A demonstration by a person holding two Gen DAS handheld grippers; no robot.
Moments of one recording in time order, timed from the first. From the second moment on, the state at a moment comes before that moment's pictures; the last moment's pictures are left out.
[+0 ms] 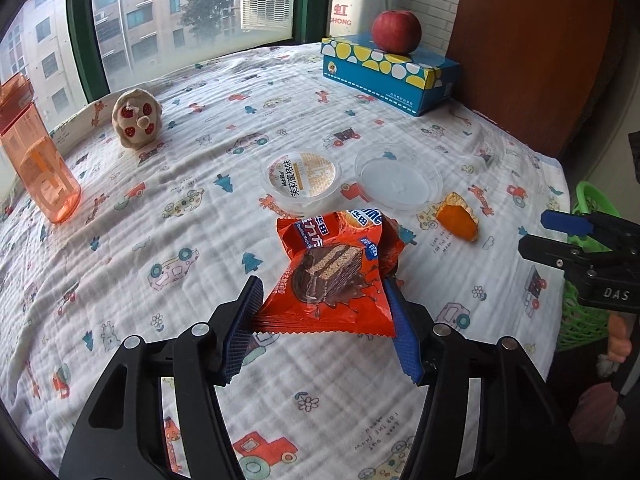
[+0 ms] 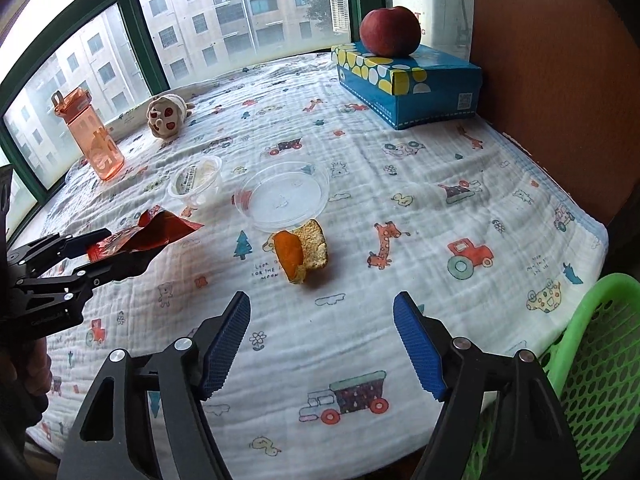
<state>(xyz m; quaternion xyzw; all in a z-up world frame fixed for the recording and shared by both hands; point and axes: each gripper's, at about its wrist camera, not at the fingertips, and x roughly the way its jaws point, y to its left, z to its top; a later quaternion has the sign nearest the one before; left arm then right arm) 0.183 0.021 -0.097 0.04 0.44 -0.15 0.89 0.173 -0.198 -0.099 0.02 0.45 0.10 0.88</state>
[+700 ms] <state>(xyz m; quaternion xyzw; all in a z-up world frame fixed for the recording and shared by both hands) 0.178 0.039 -0.084 0.02 0.43 -0.15 0.89 0.232 -0.170 -0.139 0.00 0.48 0.10 0.87</state>
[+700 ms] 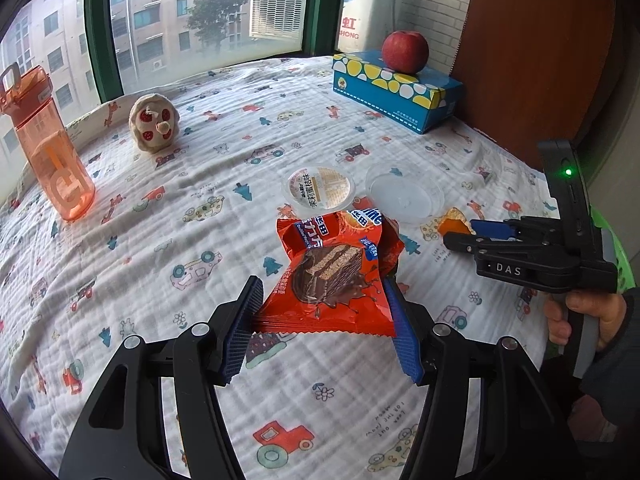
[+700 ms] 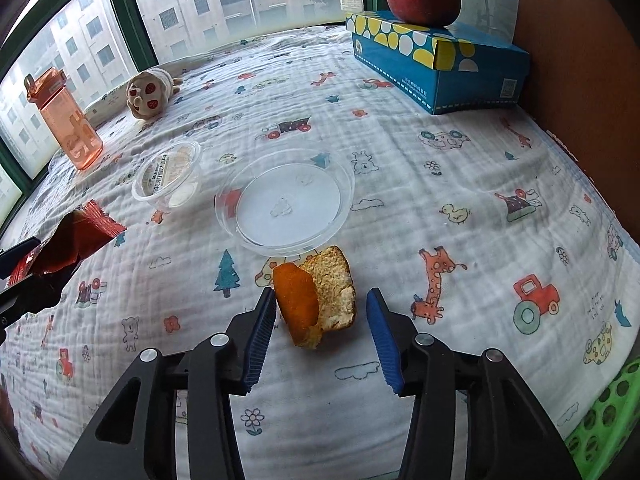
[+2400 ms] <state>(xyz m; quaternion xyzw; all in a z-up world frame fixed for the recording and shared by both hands) 0.101 -0.175 -0.009 0.09 0.35 -0.32 0.88 0.034 -0.374 -0.053 0.07 0.40 -0.06 0.91</state>
